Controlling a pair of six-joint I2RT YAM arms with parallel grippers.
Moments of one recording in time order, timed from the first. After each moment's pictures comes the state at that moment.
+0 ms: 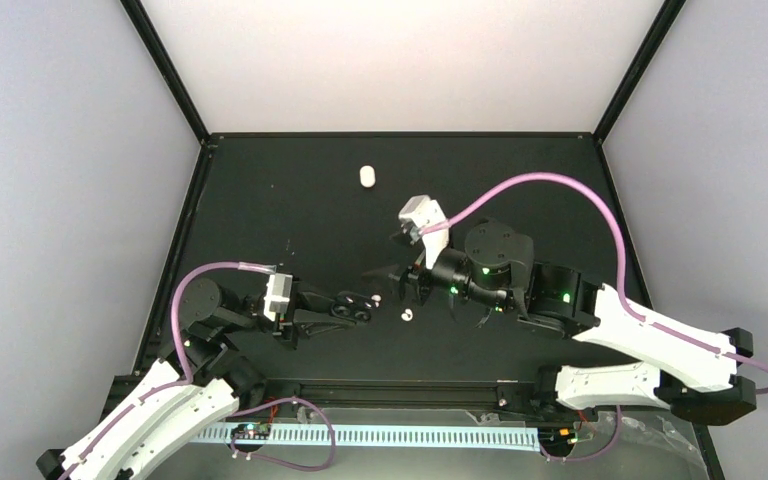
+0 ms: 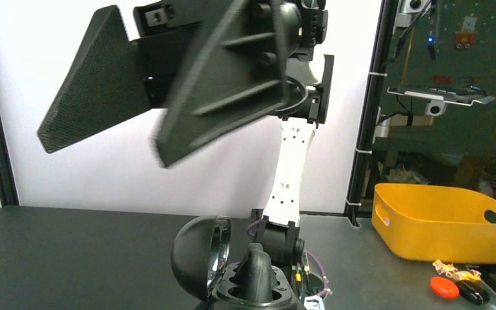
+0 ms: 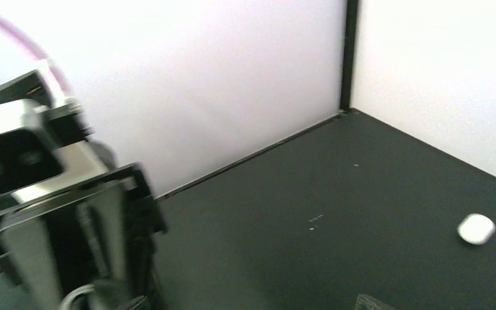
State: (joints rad) left arm -0.70 0.43 0.55 0.11 0.84 -0.25; right arm 1.27 1.08 1.31 -0.44 0.14 0.19
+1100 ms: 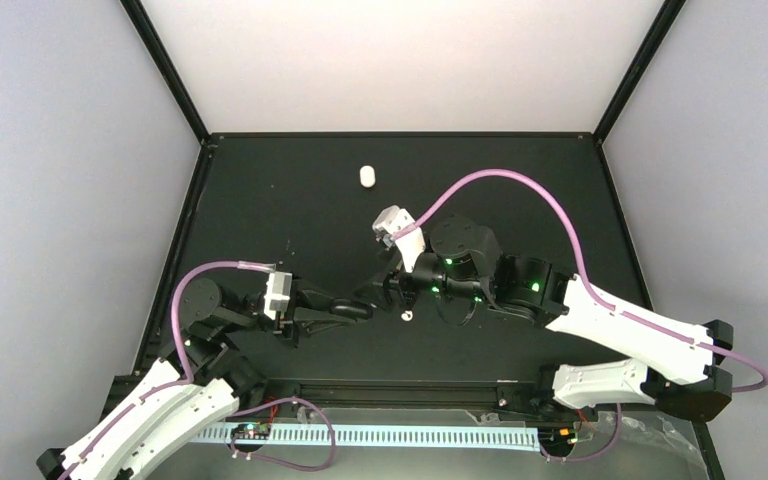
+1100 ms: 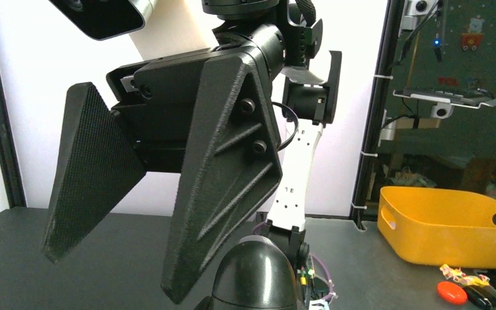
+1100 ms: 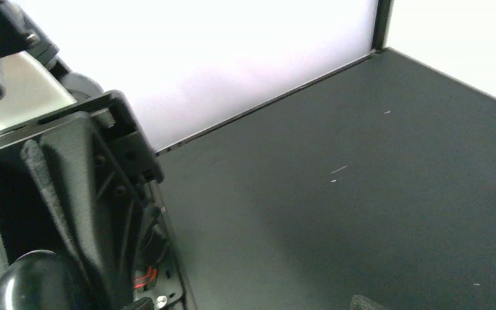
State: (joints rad) left arm -0.70 0.43 0.55 0.12 0.83 -0.25; right arm 1.19 1.17 1.32 -0.52 -0.02 0.22
